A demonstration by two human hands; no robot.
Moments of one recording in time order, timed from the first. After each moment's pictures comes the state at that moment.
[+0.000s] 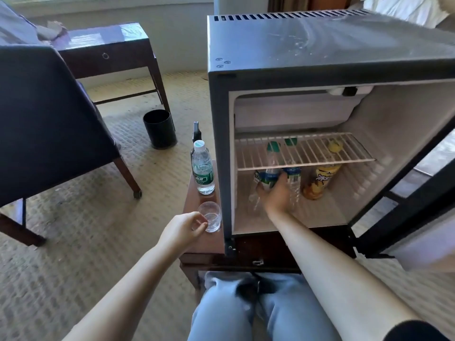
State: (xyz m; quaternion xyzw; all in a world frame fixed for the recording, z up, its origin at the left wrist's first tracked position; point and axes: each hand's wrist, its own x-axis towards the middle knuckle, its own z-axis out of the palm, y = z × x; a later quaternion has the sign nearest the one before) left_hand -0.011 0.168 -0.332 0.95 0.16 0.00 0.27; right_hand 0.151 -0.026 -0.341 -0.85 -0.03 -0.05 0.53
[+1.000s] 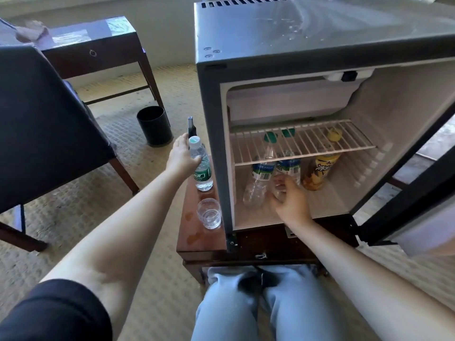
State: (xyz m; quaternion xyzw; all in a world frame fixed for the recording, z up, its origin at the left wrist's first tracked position) left_hand 0.133 0.220 -0.274 0.93 0.23 0.08 0.28; right_hand 0.132 -0.078 -0.351 -0.87 -0.17 -0.09 0.45
